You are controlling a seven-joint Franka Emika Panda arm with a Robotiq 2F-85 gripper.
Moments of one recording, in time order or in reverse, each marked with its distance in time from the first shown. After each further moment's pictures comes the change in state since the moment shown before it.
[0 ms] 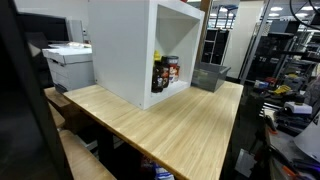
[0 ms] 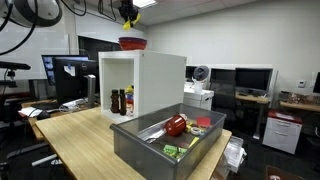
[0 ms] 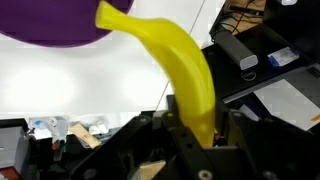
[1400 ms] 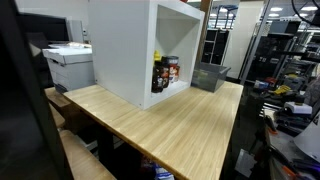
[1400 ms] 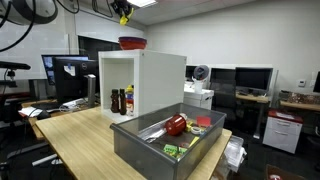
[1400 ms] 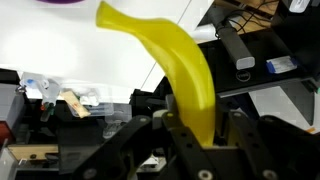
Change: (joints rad) arm 0.100 -0.032 -0.028 0.011 -0.100 0.050 -0.099
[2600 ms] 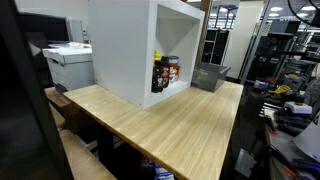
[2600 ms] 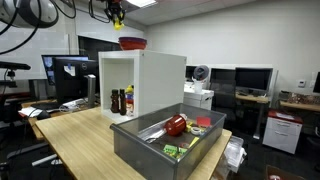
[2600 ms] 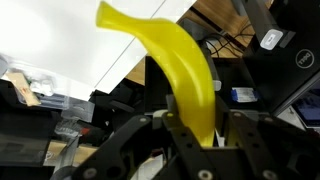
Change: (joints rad) arm 0.083 0.026 0.015 -0.008 -0.001 -0.004 -0.197
